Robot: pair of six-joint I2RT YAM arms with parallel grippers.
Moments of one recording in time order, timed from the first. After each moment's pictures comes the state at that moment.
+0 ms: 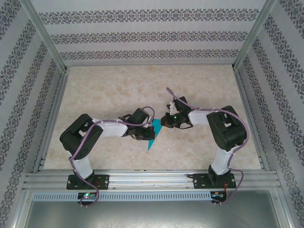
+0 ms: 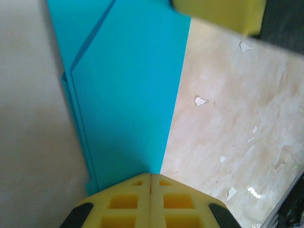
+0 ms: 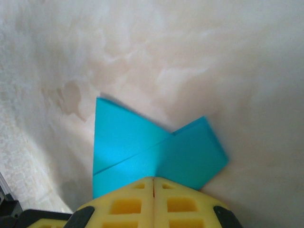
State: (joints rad) left arm -0.70 1.79 0.88 -0.11 0.44 -0.67; right arm 0.39 1.83 0.87 -0.09 -0.58 0.59
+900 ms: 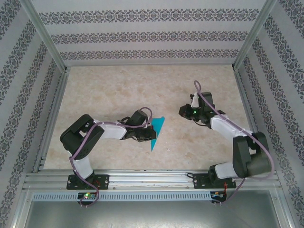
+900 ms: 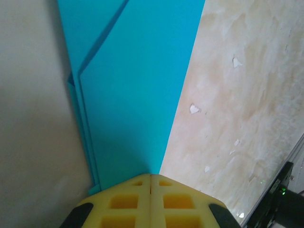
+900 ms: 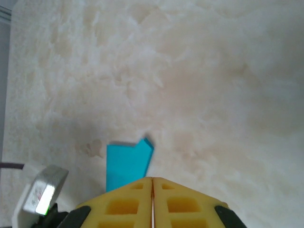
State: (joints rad) left arm -0.71 1.80 0.80 0.08 0.46 -0.88; right arm 0.19 1.39 0.72 -0.16 -0.47 0.57
